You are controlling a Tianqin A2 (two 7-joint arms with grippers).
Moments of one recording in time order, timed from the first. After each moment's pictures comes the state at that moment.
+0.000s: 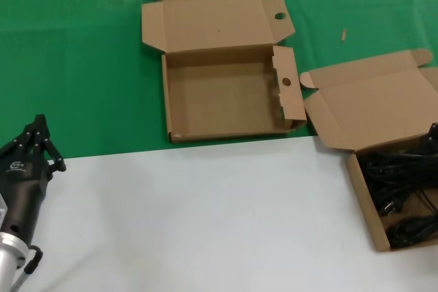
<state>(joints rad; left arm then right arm) 0.00 -0.30 1.60 -1.60 -1.80 0.00 0.00 0.74 1.15 -2.14 1.47 1.43 -1.24 -0.09</state>
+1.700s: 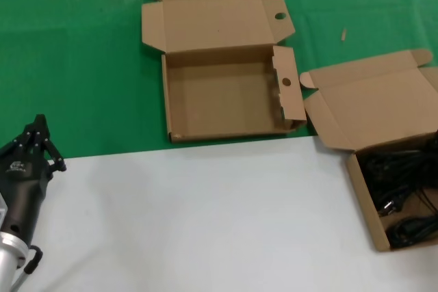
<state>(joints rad) 0.00 -0.30 1.60 -1.60 -1.80 0.00 0.00 0.82 0.99 -2.04 1.29 1.21 -1.27 -0.17</state>
